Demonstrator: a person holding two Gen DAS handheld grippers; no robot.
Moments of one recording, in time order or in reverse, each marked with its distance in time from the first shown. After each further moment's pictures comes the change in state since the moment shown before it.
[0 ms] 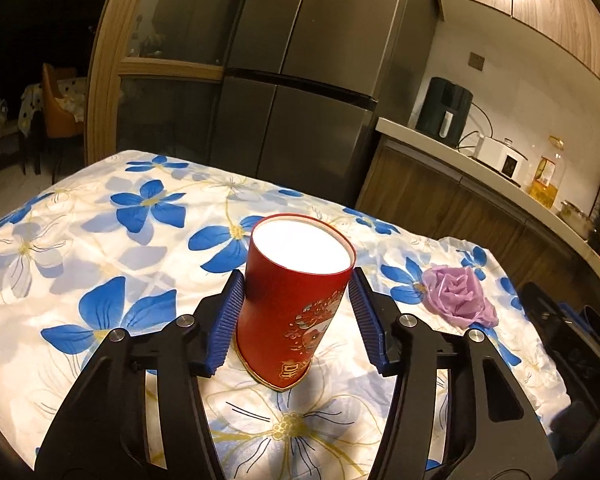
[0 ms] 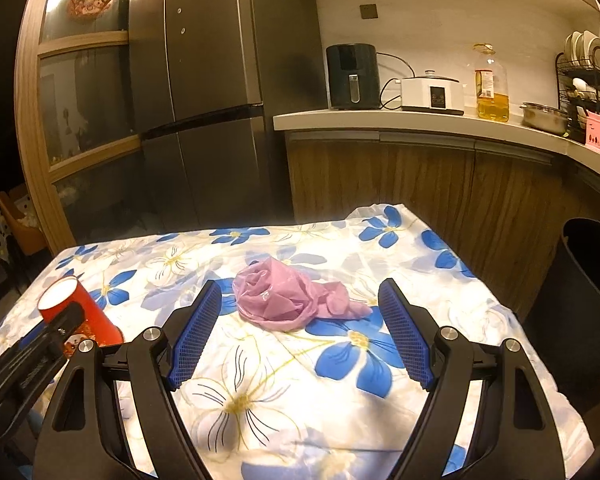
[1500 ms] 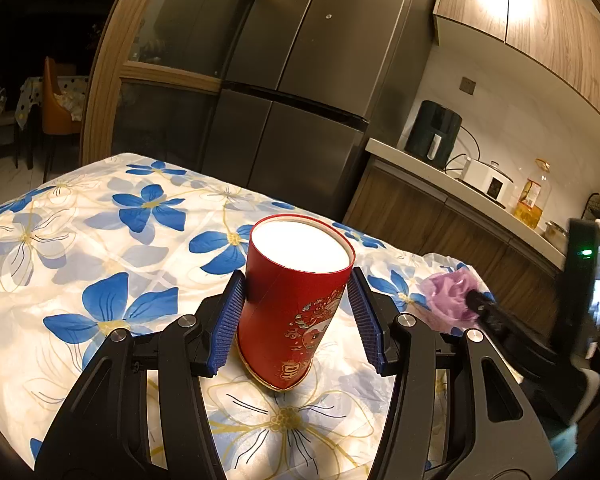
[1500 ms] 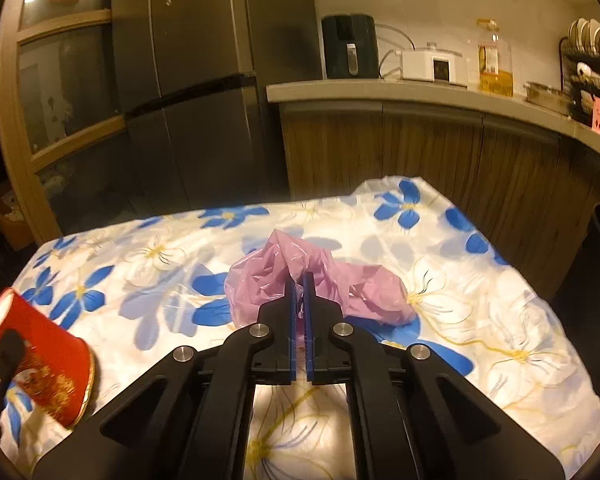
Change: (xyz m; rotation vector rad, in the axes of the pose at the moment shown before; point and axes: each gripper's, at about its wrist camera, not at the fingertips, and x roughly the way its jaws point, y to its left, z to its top) left arm -0.017 0.012 -0.009 -0.048 -0.068 -0.055; right arm 0.048 0.016 0.002 0.015 0.077 -0.032
